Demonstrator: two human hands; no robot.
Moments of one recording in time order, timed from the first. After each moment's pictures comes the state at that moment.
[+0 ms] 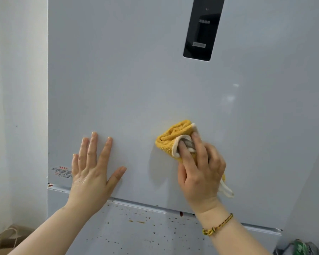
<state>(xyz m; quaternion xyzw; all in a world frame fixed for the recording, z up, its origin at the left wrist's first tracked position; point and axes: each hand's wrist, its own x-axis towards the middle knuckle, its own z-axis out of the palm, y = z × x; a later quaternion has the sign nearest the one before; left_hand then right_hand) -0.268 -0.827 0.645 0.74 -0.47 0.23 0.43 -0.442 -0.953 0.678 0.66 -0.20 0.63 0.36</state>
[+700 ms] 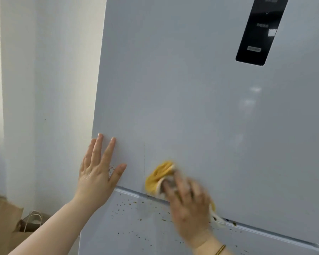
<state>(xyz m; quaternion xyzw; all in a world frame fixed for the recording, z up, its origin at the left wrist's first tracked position) -0.207 -0.785 0.630 0.75 -0.44 0.19 0.46 -0.382 -0.921 0.596 0.73 -0.12 0.55 0.39</state>
